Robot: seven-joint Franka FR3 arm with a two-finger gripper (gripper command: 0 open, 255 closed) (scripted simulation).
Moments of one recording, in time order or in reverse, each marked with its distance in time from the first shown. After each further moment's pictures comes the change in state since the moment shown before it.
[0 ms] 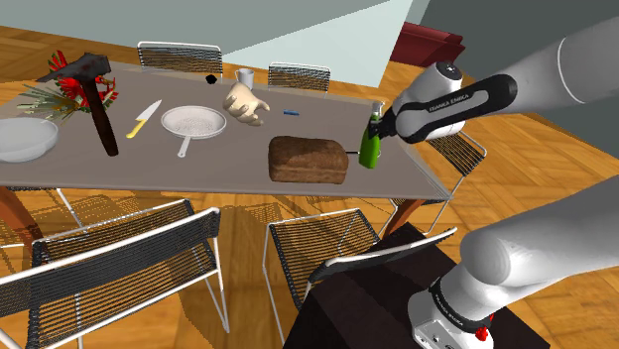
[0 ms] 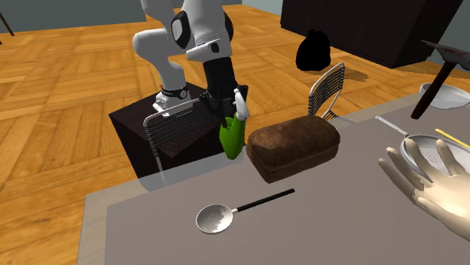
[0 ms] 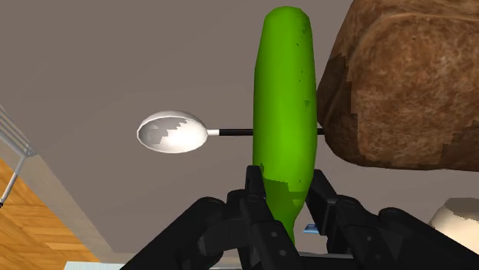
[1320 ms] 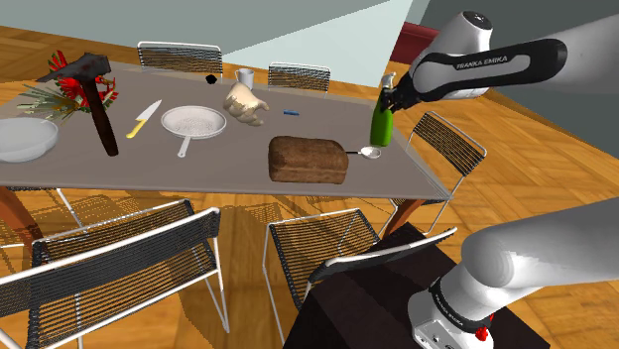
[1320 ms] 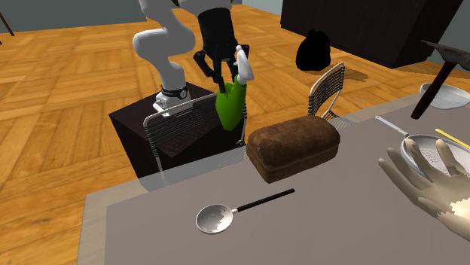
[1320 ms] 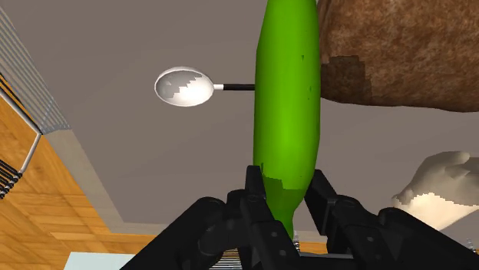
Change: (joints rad) arm 0.047 -0.159 -0.033 0.149 0.067 -0.308 -0.067
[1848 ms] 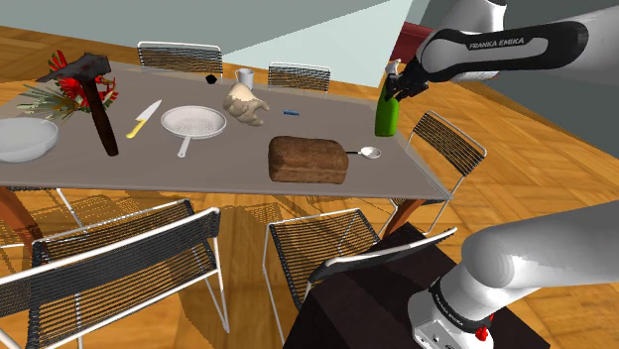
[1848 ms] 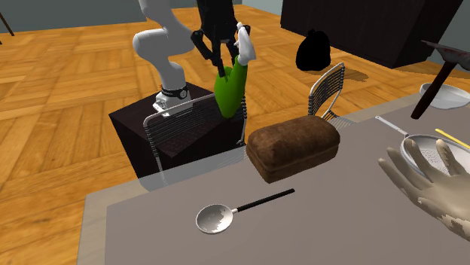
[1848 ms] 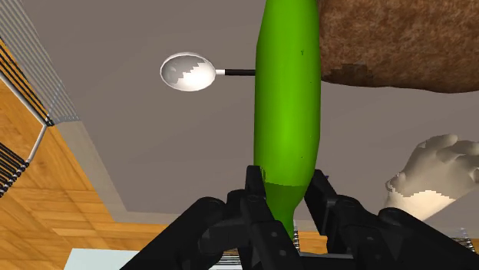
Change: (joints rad) arm 0.006 -0.030 -0.005 0.085 0.011 -0.115 -0.014
